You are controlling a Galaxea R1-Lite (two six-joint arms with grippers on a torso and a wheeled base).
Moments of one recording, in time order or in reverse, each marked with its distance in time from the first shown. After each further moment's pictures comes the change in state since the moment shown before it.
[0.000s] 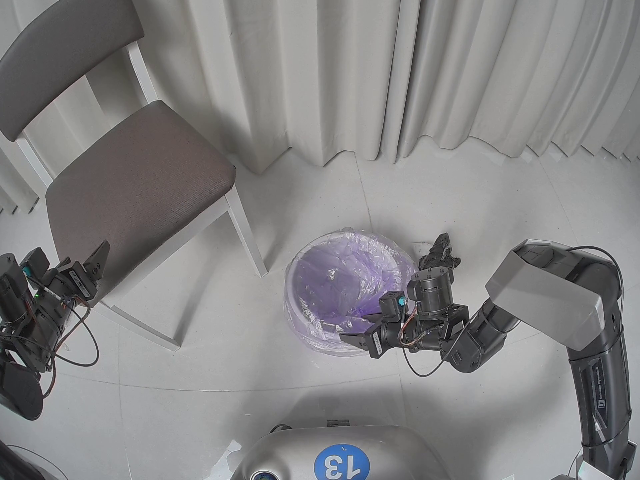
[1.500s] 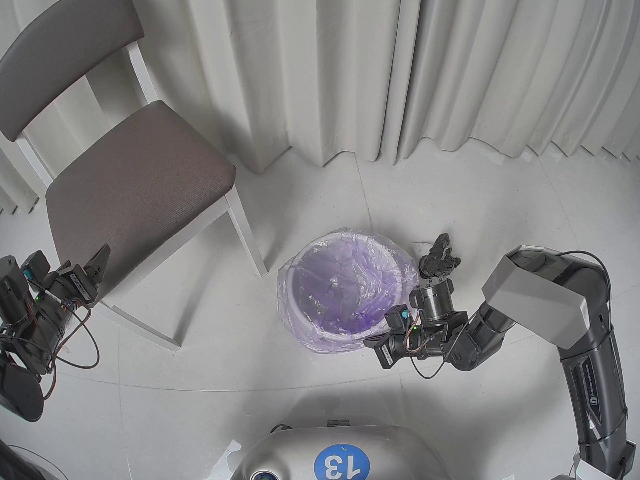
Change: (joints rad) left arm 0.003 0.006 0.010 -0.002 -0.001 -0.001; right arm -0.049 0.075 -0.051 0.128 -0.013 -0.121
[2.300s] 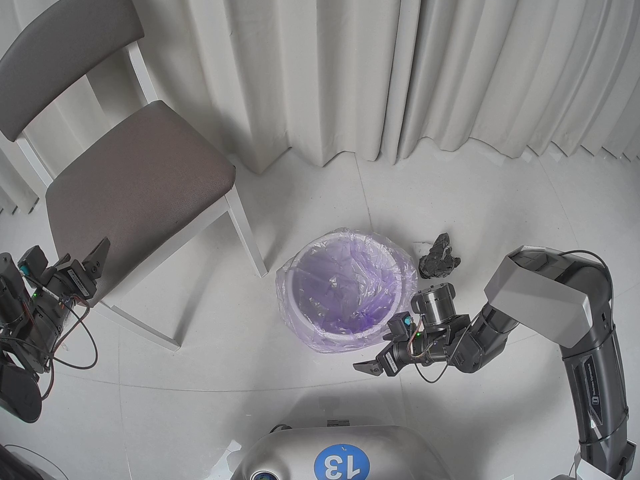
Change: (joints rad) left arm -0.021 -0.037 -0.006 0.002 -0.009 0.003; right arm -0.003 -0.022 0.046 0.050 0.001 -0.010
